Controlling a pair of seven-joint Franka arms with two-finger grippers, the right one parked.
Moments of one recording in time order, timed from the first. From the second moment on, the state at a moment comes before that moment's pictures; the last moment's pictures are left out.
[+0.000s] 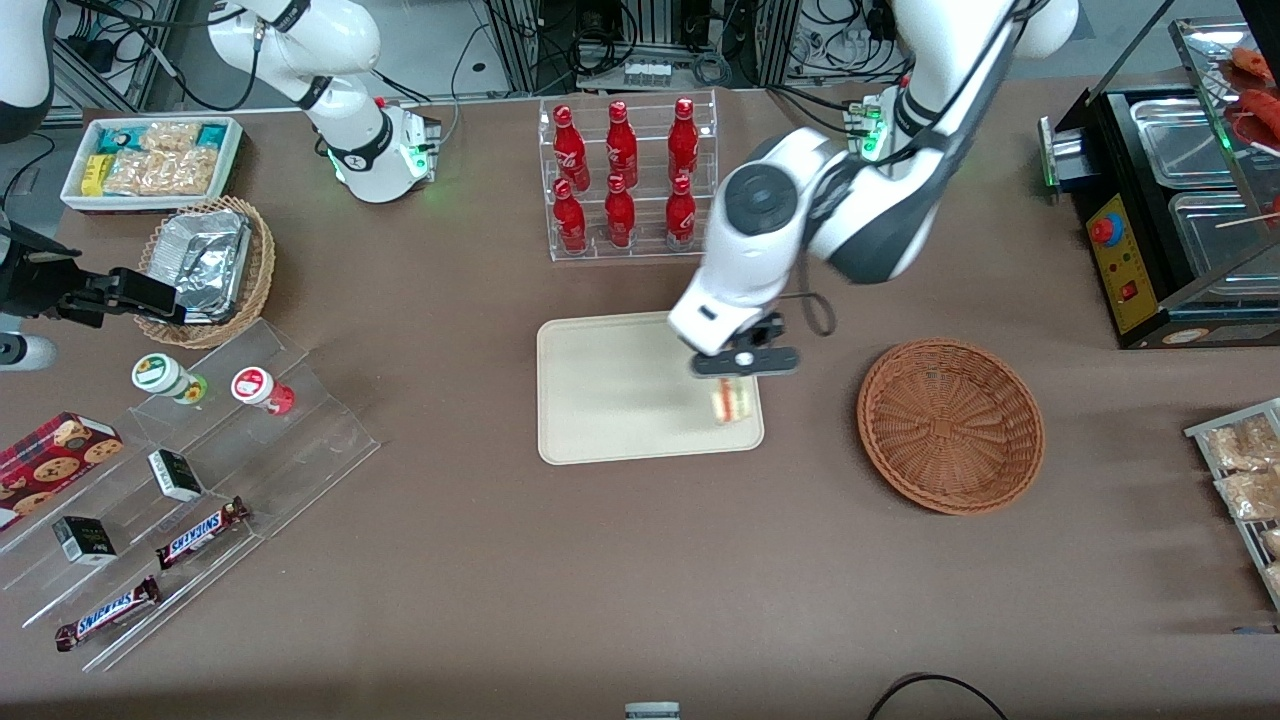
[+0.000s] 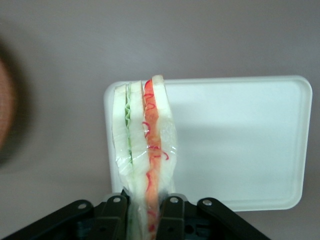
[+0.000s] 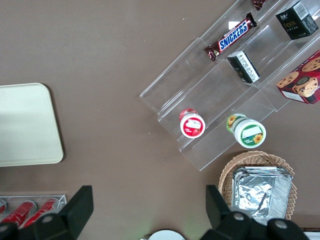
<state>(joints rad) -0.47 0.42 -0.28 -1.65 0.09 2.04 -0.79</state>
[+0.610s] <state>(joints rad) -0.59 0.66 -0.28 -1.58 0.13 2.21 -0.85</state>
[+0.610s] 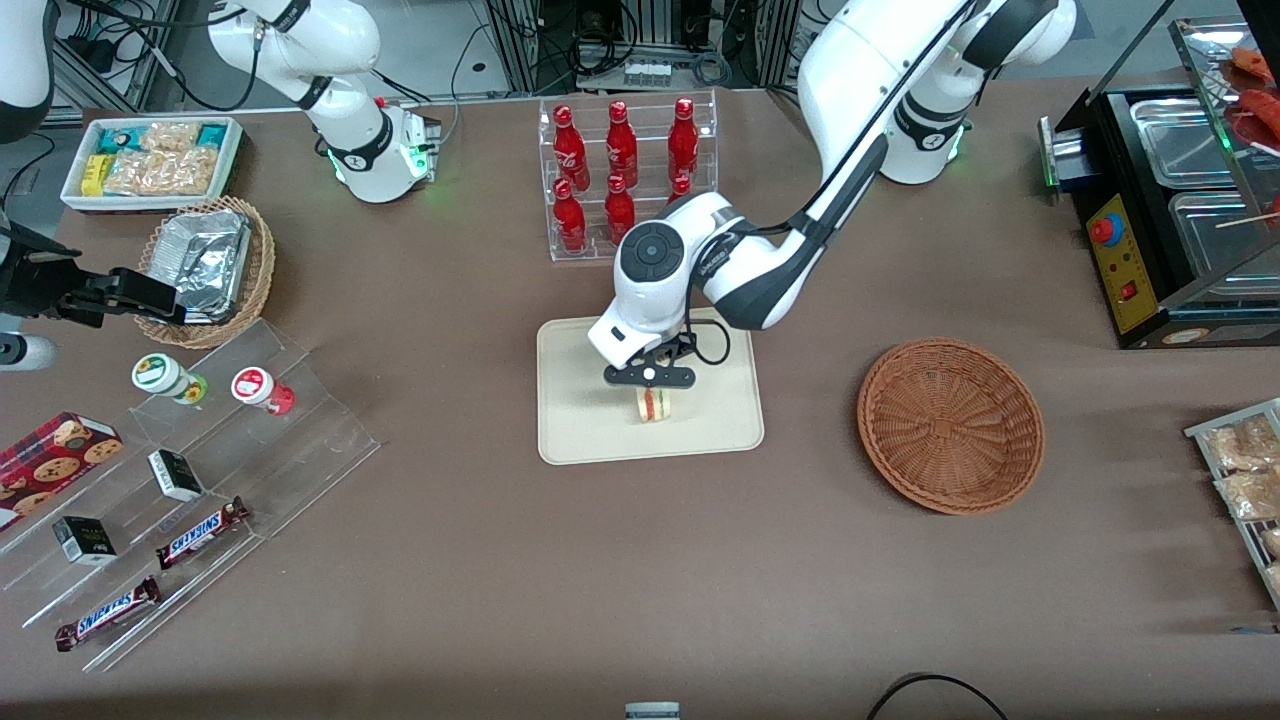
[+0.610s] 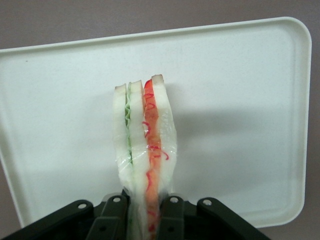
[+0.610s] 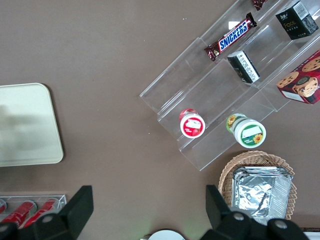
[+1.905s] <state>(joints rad) -0.57 0.52 -0.20 -1.51 0.14 1.98 -0.87</state>
